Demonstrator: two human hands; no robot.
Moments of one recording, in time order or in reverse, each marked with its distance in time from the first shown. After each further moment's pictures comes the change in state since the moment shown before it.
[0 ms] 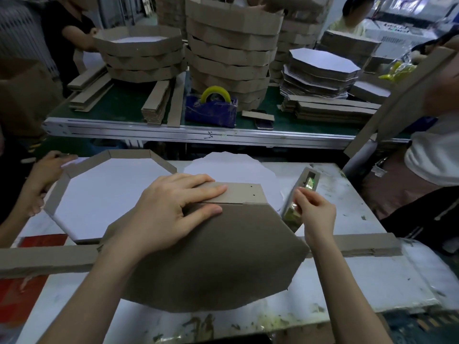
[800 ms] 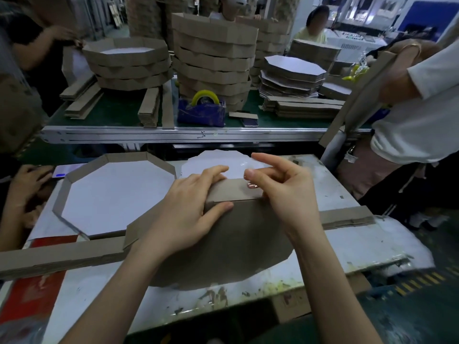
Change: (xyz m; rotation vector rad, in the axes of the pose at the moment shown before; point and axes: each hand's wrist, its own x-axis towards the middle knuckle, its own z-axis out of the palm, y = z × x) left_hand -0.054 0.021 -0.013 -0.090 -0.013 0.017; right_hand -0.181 -0.107 0.020 0.022 -0.349 -0.305
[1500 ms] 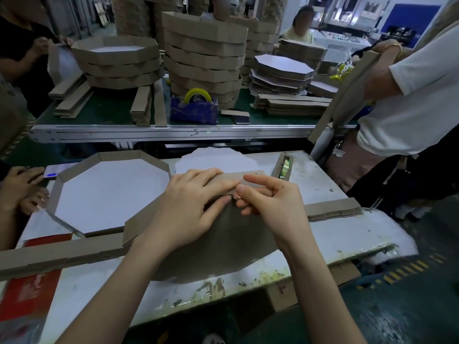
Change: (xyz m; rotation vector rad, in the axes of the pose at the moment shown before) left_hand -0.010 0.006 -0.001 0.182 -0.002 0.125; right_hand -0.036 0.013 0.005 0.159 -0.031 0.149
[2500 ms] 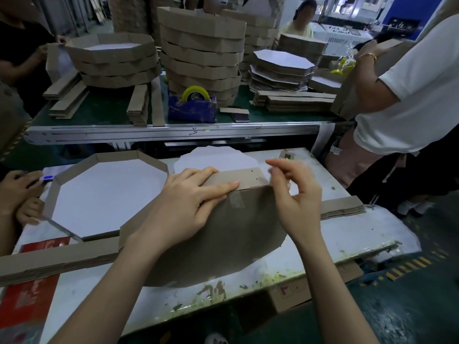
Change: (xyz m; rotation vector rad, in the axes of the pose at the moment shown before) left_hand 0.012 -0.008 -0.005 -0.033 -0.144 -0.046; right_hand 0.030 0.021 -0.032 -0.522 0.288 -0.683
